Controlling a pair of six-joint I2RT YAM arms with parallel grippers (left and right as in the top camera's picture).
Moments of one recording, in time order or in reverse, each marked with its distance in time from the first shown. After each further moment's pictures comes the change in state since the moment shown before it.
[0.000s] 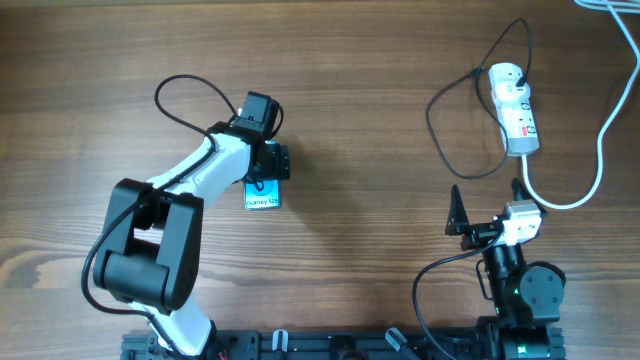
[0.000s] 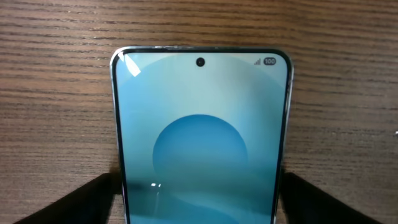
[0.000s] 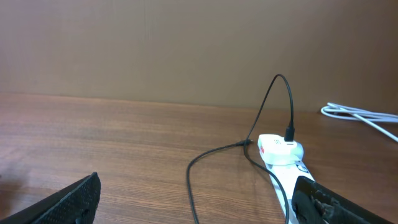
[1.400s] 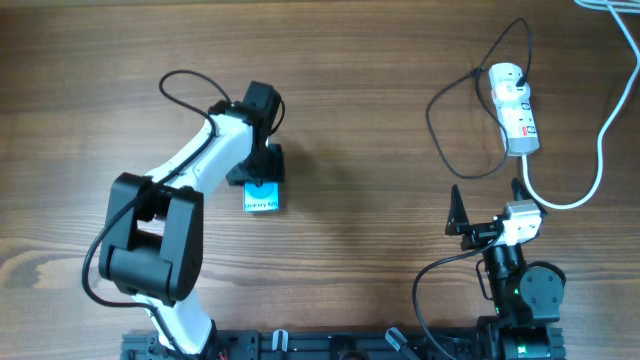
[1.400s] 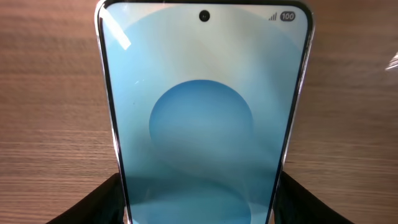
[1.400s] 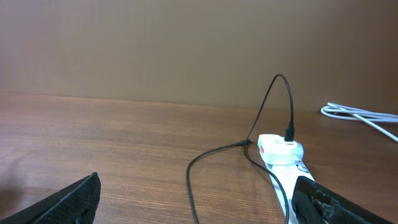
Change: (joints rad) left arm 0.000 0.037 0.191 -0.344 0.055 -0.004; right arm 0.000 0.000 0.000 0.000 0.000 0.000
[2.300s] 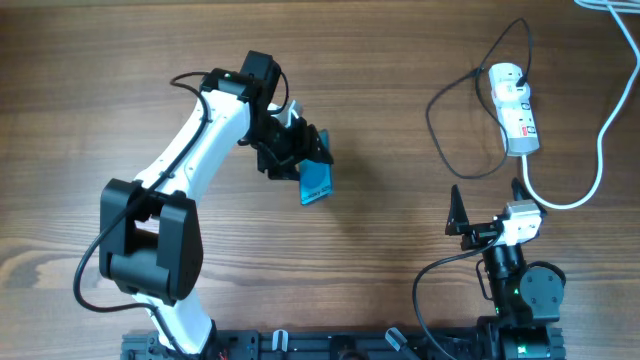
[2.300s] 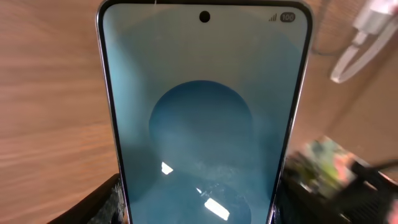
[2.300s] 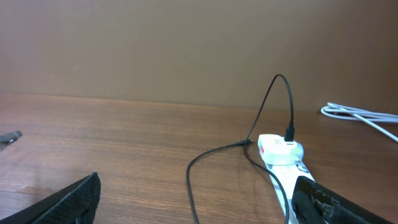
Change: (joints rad) left arm 0.000 0.003 0.210 -0.215 0.705 -0.105; right arm 0.000 0.000 0.000 0.000 0.000 0.000
